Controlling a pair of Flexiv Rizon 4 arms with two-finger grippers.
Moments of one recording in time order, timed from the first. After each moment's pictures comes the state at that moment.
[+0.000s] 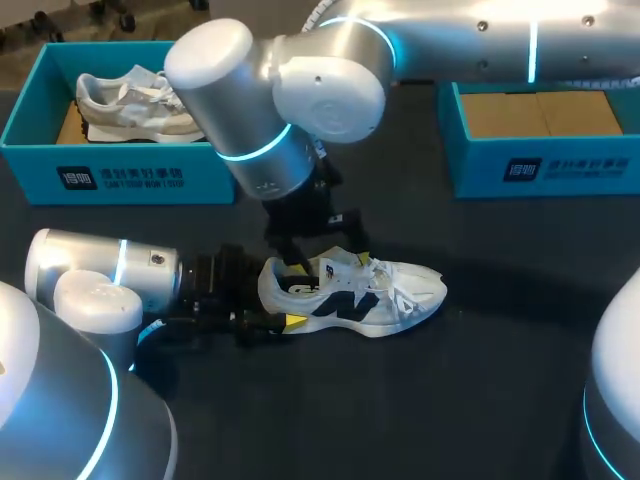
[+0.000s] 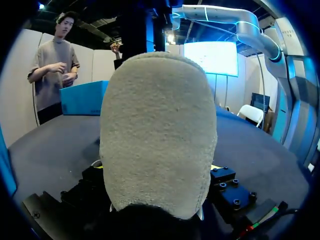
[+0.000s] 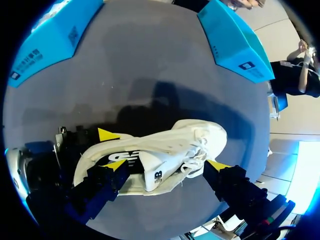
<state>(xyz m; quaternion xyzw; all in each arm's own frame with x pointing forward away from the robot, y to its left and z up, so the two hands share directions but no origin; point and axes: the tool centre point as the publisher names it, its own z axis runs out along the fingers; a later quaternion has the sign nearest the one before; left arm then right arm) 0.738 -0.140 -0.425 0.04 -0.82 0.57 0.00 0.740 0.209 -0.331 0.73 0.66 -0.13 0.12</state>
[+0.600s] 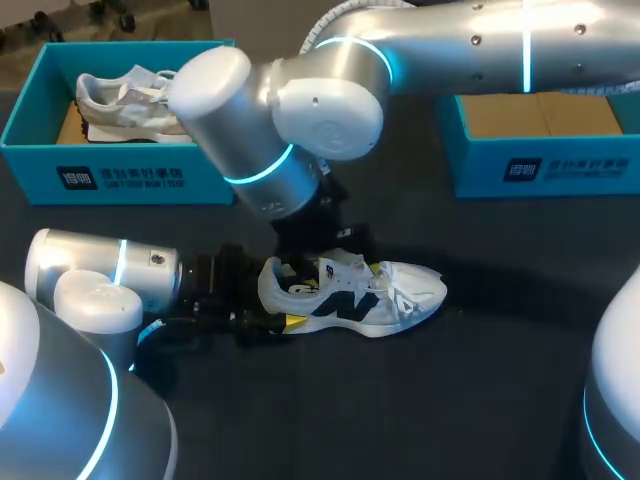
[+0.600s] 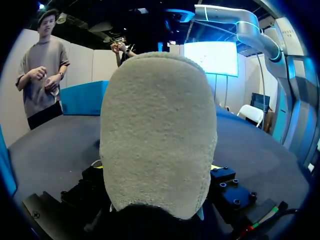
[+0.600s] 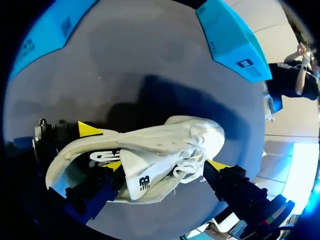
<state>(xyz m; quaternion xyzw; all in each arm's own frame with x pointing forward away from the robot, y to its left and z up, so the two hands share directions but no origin) 0.738 -0.140 -0.425 0.04 -0.82 0.57 0.00 0.732 0.189 -0.351 0.71 0.67 -0.16 0.15</state>
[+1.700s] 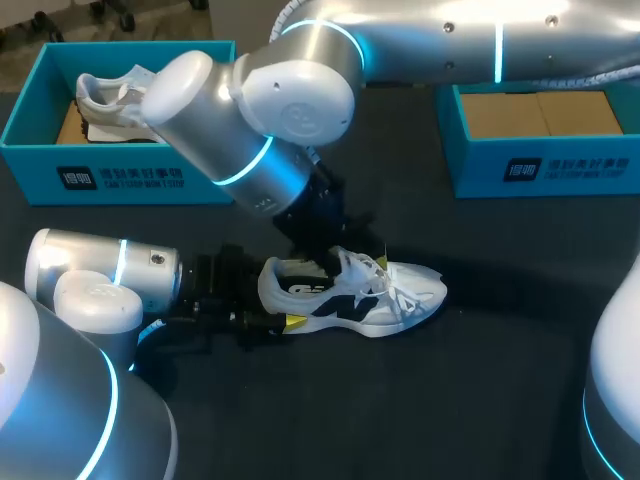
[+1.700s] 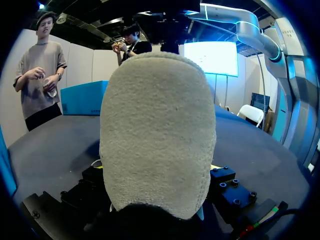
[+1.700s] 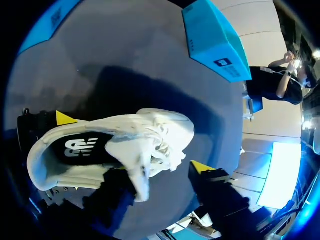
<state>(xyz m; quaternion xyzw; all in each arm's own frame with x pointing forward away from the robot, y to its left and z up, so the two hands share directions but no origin) 0.738 -0.140 -0.425 0.04 -0.82 0.57 0.00 0.718 0.158 -0.319 0.69 0.65 -0.24 0.19</state>
